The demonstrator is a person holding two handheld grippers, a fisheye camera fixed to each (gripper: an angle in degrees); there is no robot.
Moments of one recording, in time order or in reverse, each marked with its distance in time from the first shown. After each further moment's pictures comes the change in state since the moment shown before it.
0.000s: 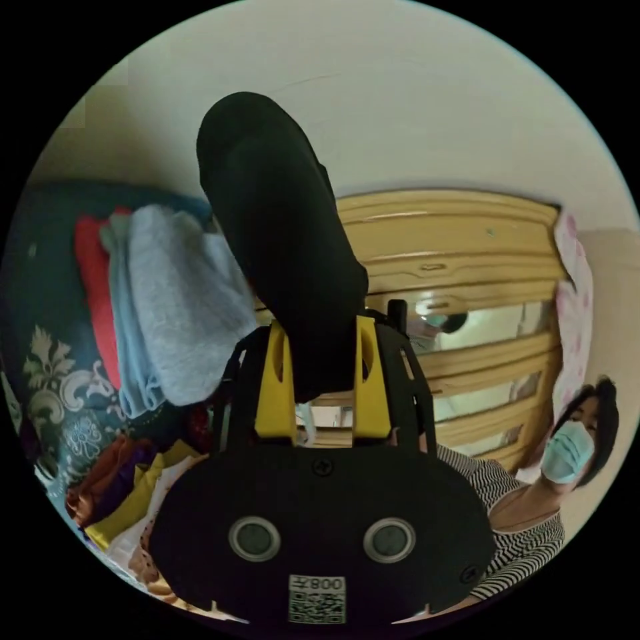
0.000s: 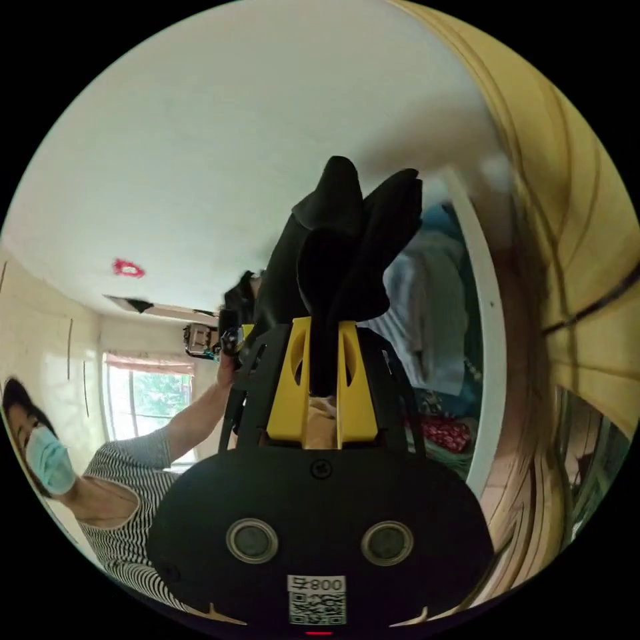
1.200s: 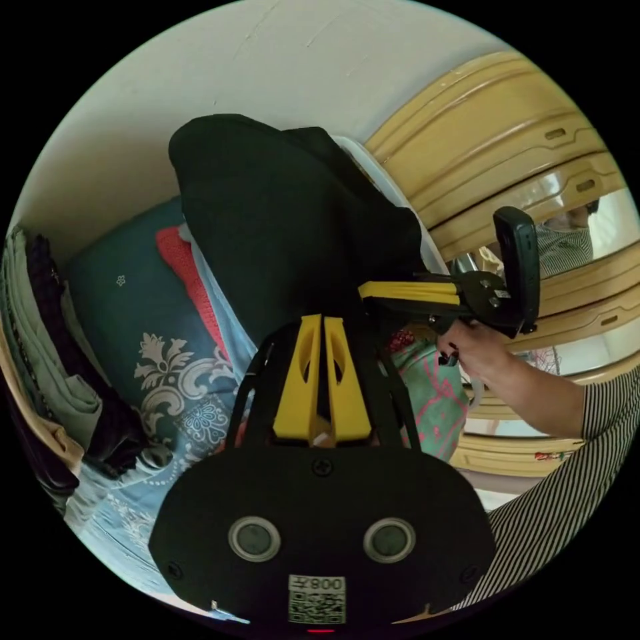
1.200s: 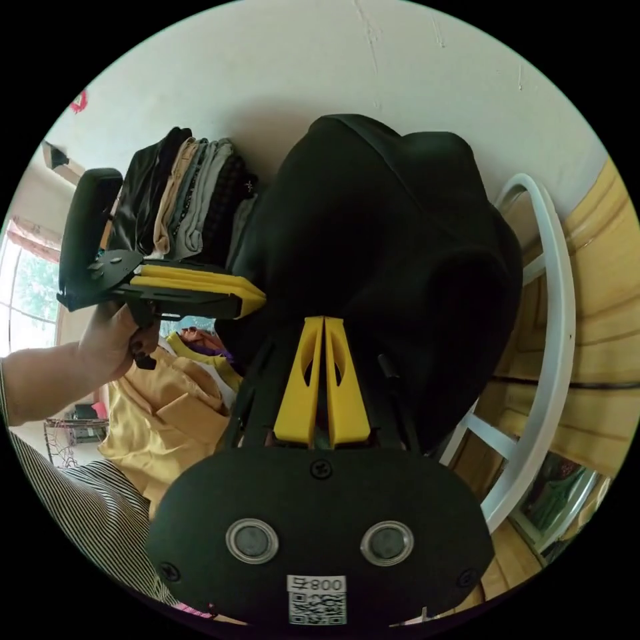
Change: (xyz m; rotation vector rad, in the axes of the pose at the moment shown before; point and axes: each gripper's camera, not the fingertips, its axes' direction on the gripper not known) left arm 0.131 -0.037 0.291 -0.185 -0.723 0.264; right arm 0.037 0.021 0.606 -0.211 0.561 -0.364
